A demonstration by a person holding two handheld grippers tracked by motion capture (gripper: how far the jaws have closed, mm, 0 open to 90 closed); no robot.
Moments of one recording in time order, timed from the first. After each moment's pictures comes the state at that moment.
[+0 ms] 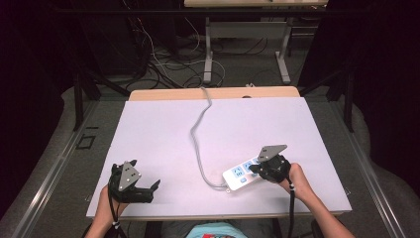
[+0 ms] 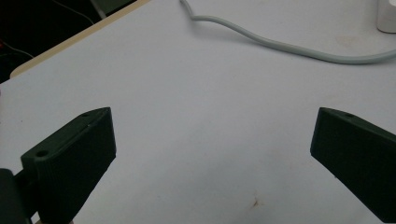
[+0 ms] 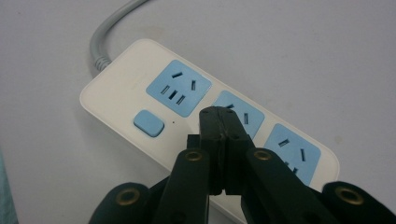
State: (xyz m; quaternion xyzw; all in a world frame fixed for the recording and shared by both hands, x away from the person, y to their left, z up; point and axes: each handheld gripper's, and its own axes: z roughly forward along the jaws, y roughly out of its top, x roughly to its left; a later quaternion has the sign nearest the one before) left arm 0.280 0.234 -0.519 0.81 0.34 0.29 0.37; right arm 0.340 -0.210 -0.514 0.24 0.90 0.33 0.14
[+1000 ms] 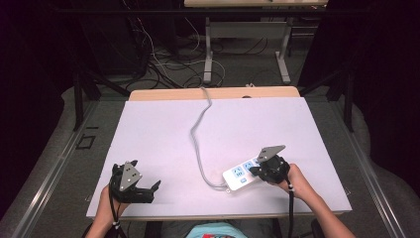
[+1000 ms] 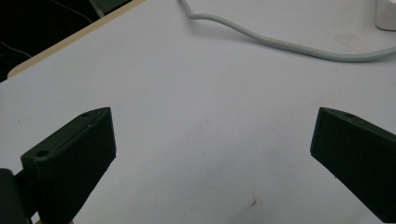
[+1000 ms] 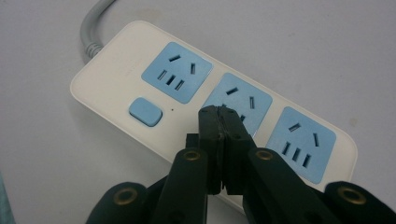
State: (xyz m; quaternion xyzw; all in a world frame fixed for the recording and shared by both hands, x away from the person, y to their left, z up) left arm 0.281 0.232 -0.519 0.82 0.33 0.29 0.37; right arm 0.342 -0.211 -0.523 0.26 0.90 0.32 0.12
